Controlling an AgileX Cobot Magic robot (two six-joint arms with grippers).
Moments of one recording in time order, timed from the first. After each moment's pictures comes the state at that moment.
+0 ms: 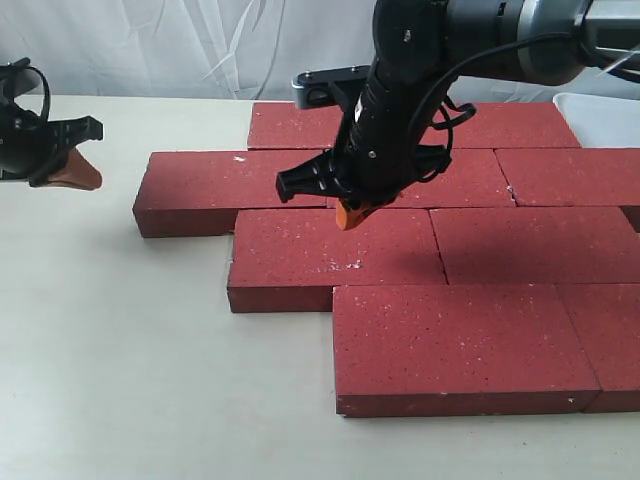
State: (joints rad) left arm 0.15 1.94 -1.24 -0.79 0.73 0.58; right arm 0.61 1.91 -1.47 0.12 0.95 0.15
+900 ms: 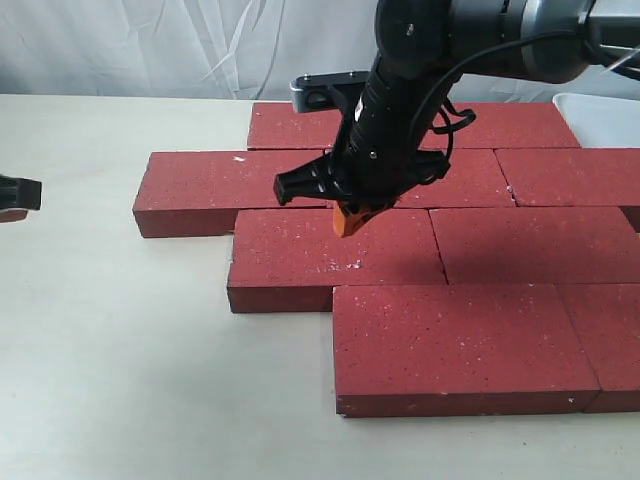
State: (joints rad) left arm 0.00 1.09 -0.67 -0.44 0.57 0.35; right arm 0.60 1.90 -1.47 0.17 0.99 0.11
